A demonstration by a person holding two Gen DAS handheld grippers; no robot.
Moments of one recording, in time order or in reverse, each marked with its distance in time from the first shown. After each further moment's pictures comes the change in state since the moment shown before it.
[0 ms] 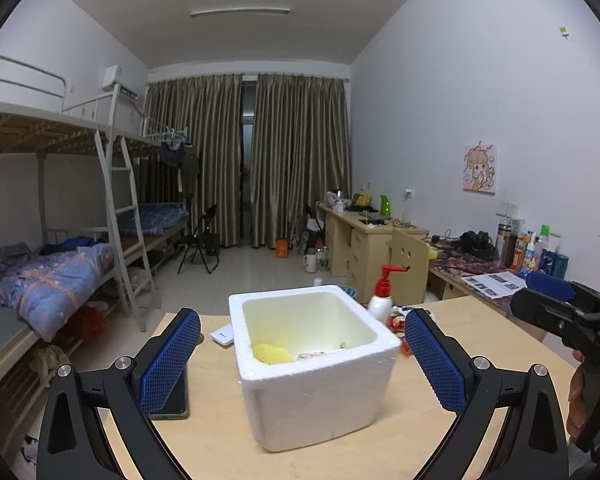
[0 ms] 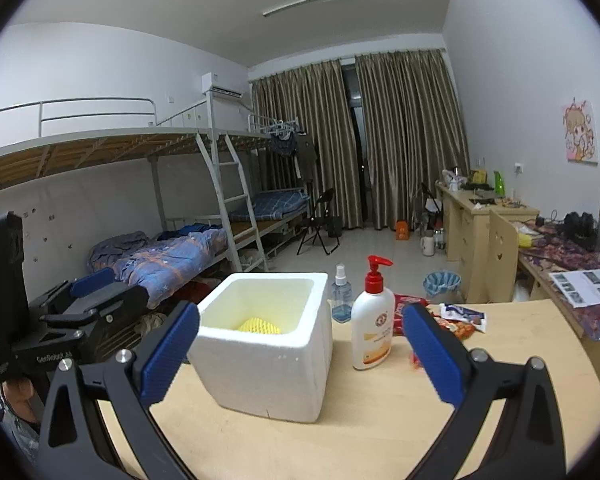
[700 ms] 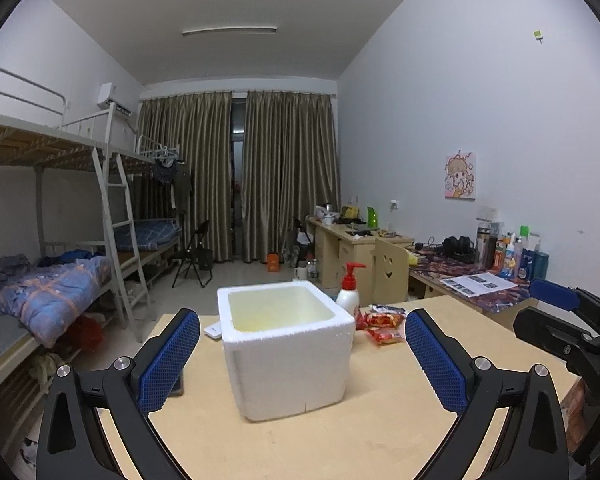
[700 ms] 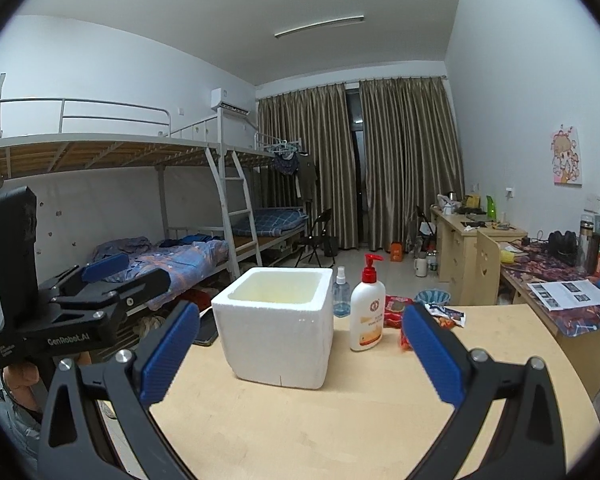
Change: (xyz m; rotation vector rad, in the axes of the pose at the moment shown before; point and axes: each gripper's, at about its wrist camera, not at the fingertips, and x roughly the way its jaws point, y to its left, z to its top) left arm -0.079 -0.032 -0.023 0.025 -0.060 -0.029; right arm -0.069 0.018 -0.036 -0.045 -0.084 -0.020
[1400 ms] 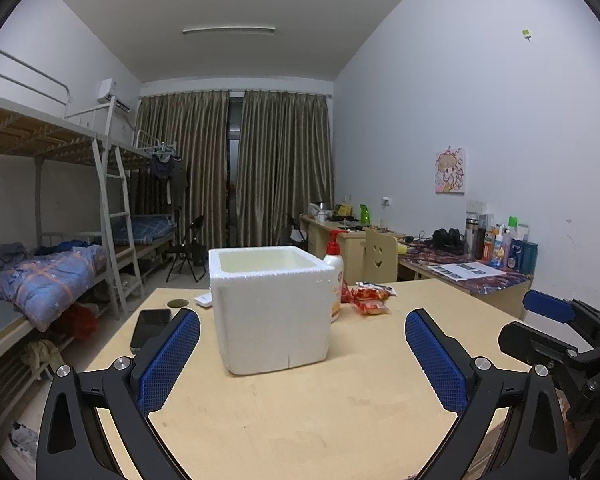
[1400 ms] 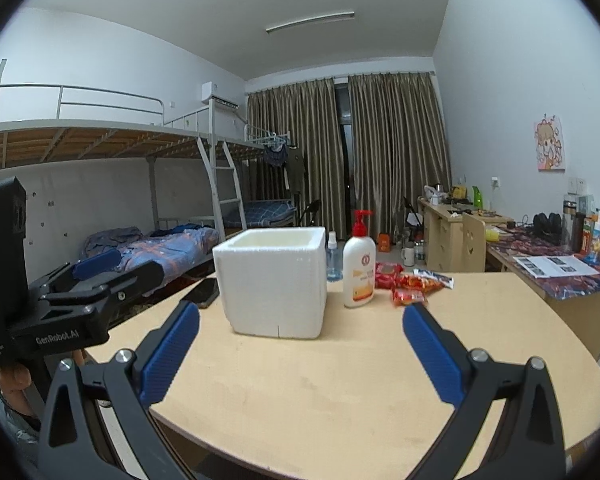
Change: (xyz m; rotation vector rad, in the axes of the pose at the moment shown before) left arm -0.037 -0.015 -0.075 -0.013 -0.010 -0.023; right arm -0.026 0.011 -0.067 0.005 0.017 -0.050
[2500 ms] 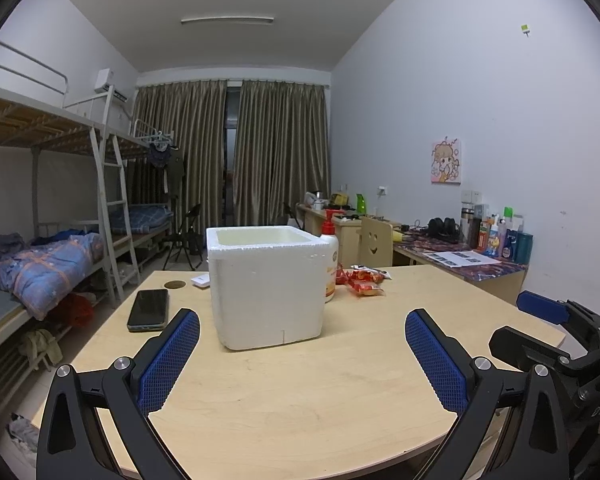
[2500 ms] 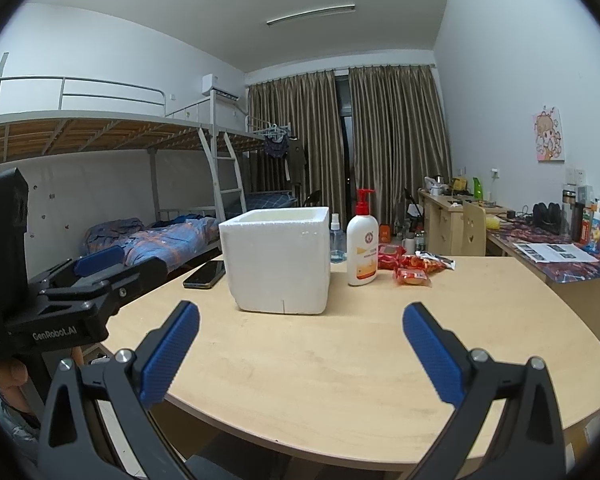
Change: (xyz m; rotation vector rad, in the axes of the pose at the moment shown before) left arm -0.012 0.001 -0.022 -0.011 0.037 -0.015; right arm -0.007 0.005 -0.021 0.000 0.027 0.004
